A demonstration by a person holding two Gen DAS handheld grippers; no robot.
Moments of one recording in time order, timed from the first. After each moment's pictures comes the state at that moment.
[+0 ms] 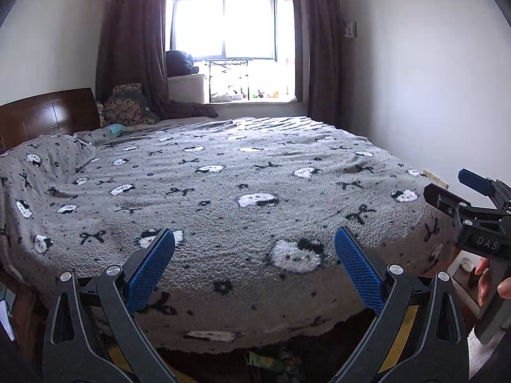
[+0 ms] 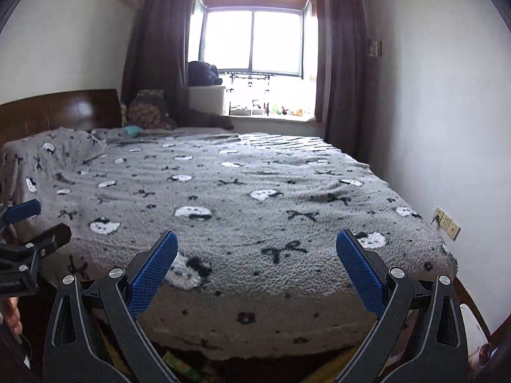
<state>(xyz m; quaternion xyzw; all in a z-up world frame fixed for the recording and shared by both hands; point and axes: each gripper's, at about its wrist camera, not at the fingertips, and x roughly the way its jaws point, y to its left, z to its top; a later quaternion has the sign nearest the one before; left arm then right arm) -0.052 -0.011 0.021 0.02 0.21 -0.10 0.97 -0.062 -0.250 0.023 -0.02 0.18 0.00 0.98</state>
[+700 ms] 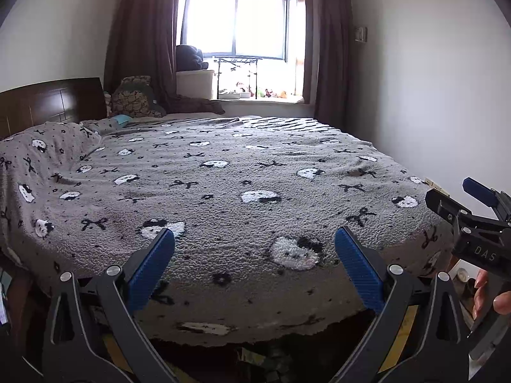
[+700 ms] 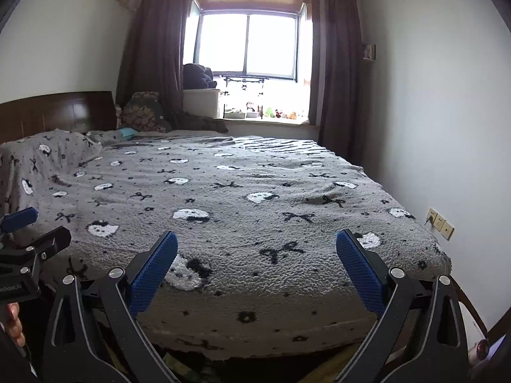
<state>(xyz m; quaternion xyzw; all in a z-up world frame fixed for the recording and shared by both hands) -0.061 -0.005 0.014 0.00 0.21 -0.08 0.97 -0.073 -0.238 0.023 -0.02 0.18 -0.02 0.98</state>
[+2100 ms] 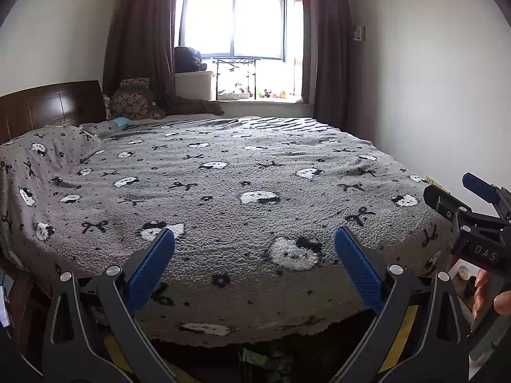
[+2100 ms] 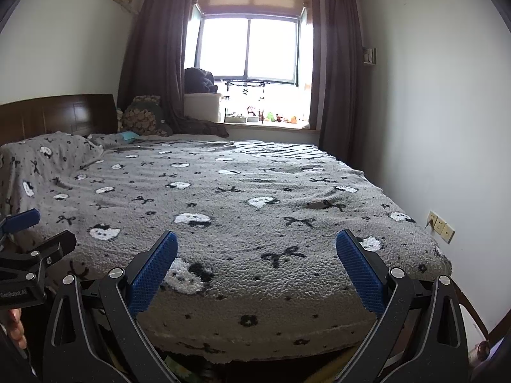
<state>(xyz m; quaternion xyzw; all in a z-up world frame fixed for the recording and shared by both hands) -0.060 -0.006 0.015 0.00 0.21 -0.09 0.97 -0.074 -0.234 0.026 -0.03 0.17 -0.02 0.99</state>
